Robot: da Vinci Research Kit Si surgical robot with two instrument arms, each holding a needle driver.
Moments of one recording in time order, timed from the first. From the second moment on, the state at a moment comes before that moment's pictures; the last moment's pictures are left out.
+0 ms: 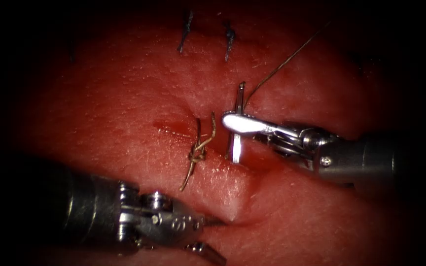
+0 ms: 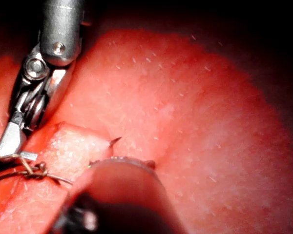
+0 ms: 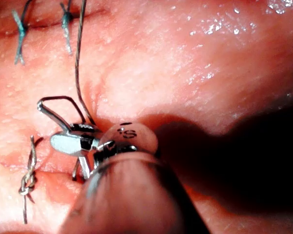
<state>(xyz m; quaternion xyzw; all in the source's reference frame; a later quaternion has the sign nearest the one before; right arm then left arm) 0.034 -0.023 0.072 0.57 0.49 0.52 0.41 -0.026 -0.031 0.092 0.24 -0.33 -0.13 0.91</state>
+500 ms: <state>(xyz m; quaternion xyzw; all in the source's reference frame) 0.034 -0.022 0.070 0.52 0.55 0.50 0.43 -0.025 -0.030 0.091 0.23 -0.33 -0.14 0.91</state>
